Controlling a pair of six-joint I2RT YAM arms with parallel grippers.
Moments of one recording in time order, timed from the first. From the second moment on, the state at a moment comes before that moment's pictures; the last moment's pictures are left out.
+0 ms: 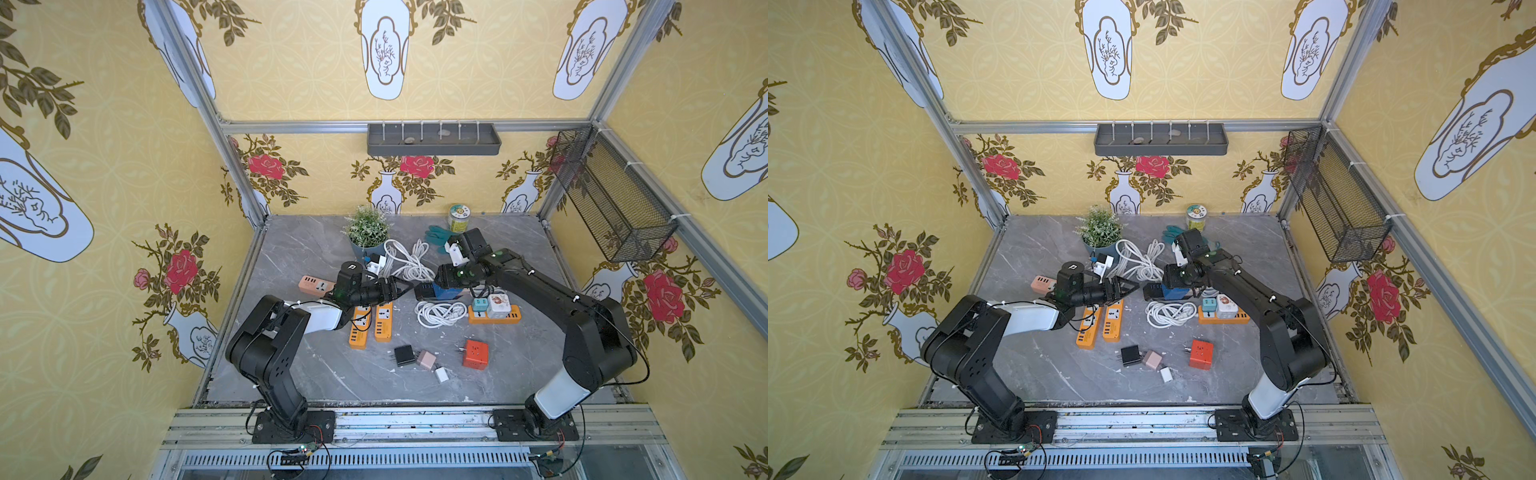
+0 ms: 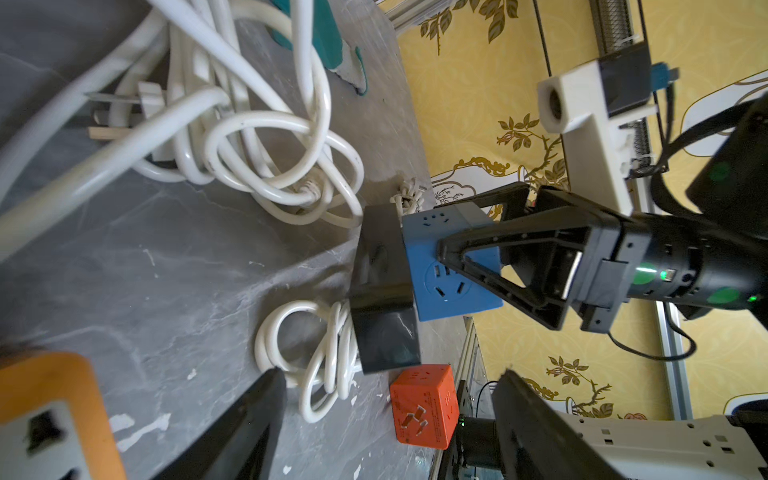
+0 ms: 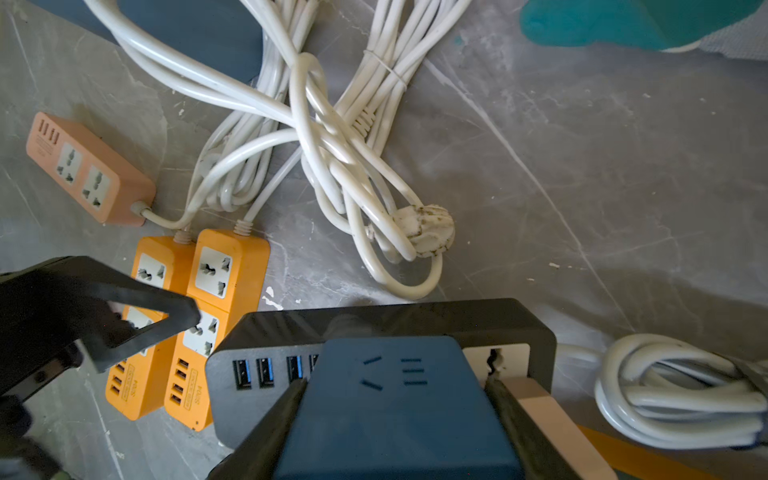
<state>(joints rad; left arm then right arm) -0.48 1.72 0.73 0.60 0.72 -0.89 0.54 1.64 1.25 -0.63 -0.18 0.30</state>
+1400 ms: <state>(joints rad) -0.55 1.90 1.00 0.31 0.72 -0.88 0.48 1.68 1.31 -0.71 -0.31 0.33</state>
